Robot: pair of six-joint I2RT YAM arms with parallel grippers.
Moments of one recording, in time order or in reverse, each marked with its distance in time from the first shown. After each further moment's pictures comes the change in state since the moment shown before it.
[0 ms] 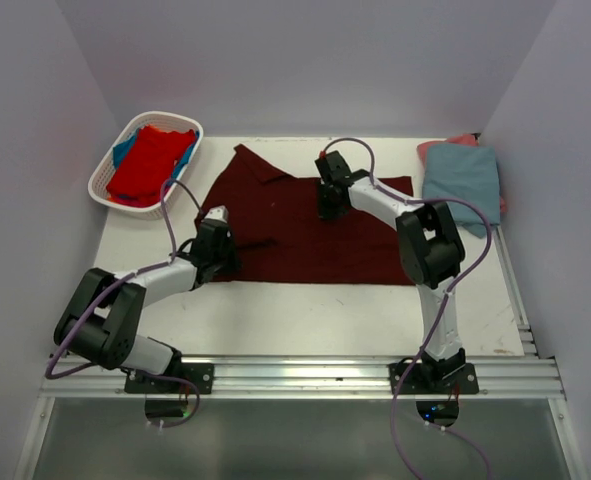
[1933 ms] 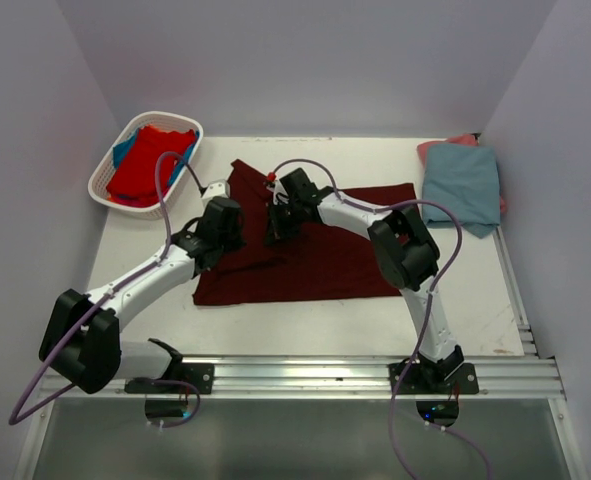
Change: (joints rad) left arm -0.120 -0.132 0.260 -0.333 -0.256 -0.050; right arm 0.161 0.085 0.026 0.164 -0.502 0.038
